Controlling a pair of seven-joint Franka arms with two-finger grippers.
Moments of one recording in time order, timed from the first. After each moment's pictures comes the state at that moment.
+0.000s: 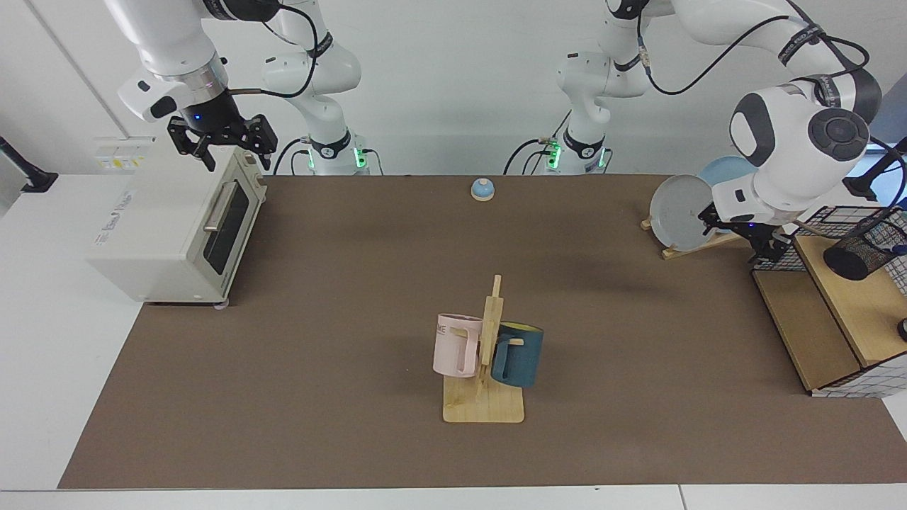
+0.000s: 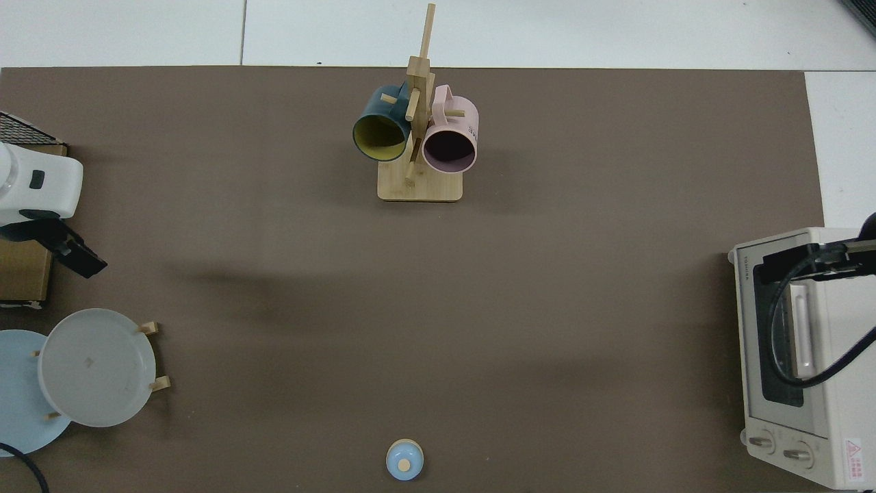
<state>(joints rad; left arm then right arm) -0.18 0.21 0.28 -1.63 0.10 1.67 0.87 0.16 -0.08 -0.15 -1.61 -0.04 1.46 -0.03</state>
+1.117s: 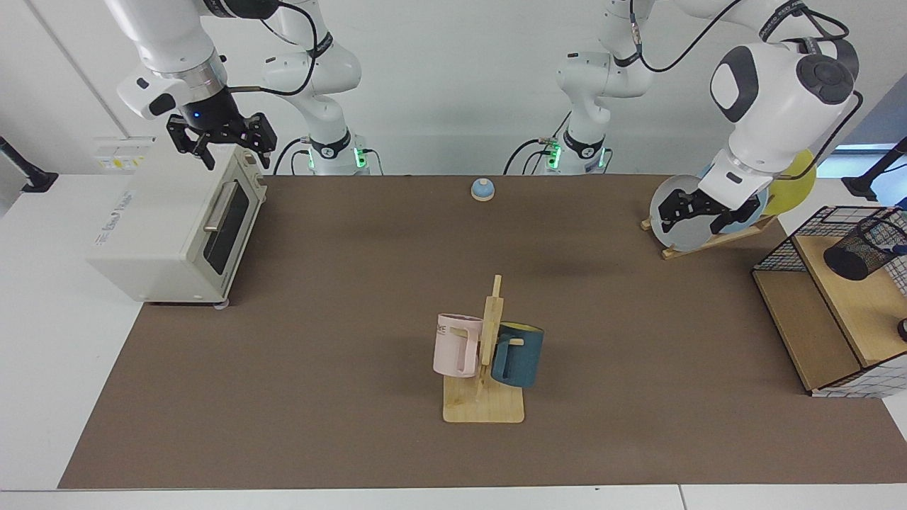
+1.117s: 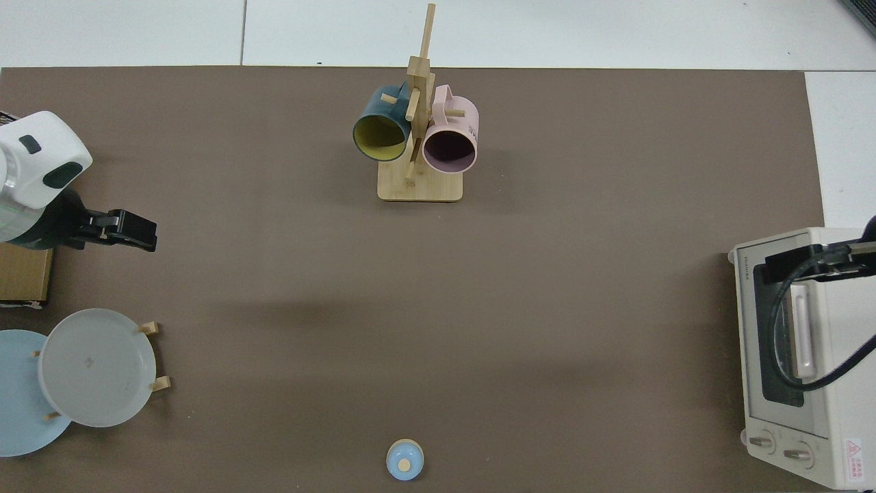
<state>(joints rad) -0.17 0.07 0.17 -1.66 -0.02 1.65 0.09 0.16 -0.08 -0.15 -1.61 -0.04 1.46 -0.03</state>
